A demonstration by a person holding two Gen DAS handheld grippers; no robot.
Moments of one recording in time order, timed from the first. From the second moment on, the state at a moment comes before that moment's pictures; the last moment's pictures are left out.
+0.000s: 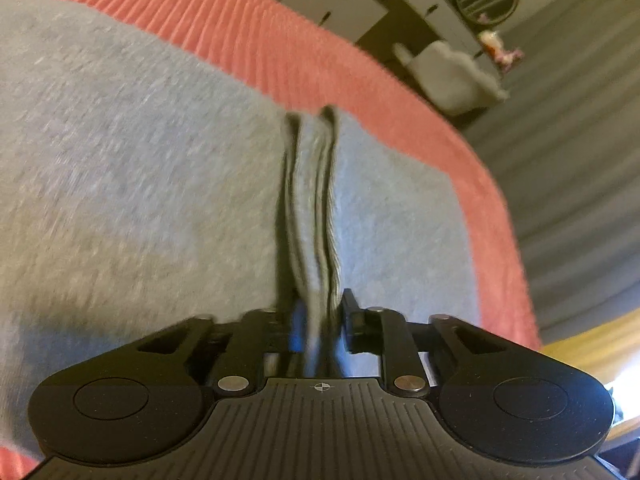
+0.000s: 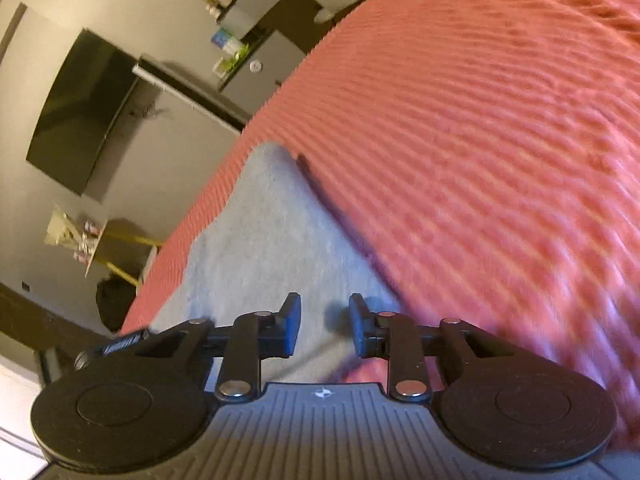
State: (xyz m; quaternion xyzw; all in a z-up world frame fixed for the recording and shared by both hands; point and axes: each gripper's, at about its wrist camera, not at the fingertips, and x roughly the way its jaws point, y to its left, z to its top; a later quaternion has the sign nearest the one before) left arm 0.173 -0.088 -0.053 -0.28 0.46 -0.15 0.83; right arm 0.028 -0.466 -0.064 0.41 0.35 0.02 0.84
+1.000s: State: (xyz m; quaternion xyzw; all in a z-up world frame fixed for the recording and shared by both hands) left arm 0.162 -0.073 -0.034 -0.35 0.41 -0.19 0.82; right arm 0.035 -0.467 -0.124 0.61 0.33 -0.03 0.72
